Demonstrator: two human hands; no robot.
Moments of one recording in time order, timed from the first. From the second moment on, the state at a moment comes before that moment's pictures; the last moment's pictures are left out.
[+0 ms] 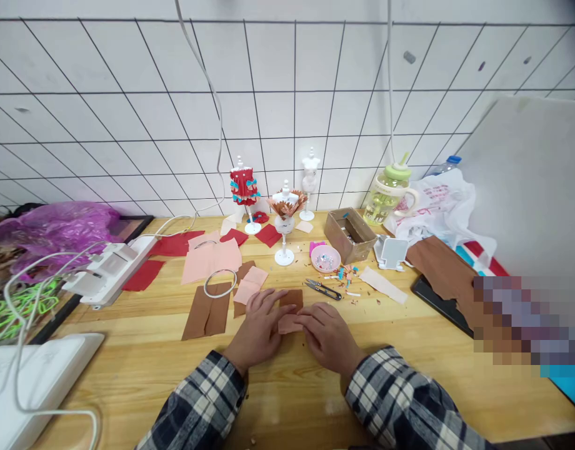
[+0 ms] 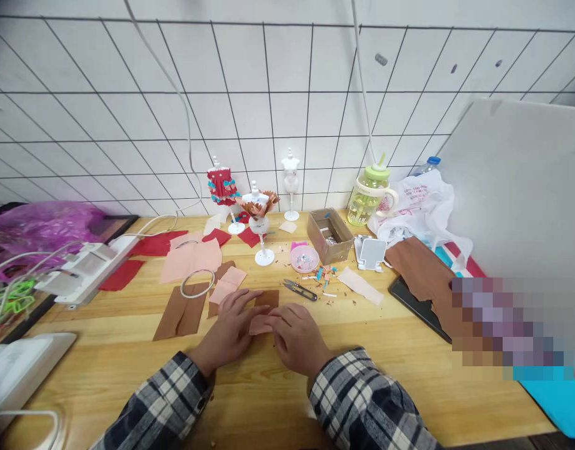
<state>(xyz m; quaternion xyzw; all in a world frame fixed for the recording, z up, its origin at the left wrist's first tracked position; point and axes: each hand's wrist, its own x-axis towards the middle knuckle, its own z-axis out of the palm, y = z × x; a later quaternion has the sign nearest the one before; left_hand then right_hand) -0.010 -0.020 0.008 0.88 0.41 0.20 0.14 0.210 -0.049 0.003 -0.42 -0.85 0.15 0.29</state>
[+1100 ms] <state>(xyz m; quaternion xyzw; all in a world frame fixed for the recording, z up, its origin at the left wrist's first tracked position) -0.017 -0.038 0.012 0.88 0.41 0.22 0.11 0.209 -0.051 -0.008 -0.46 -0.85 0.14 0.22</state>
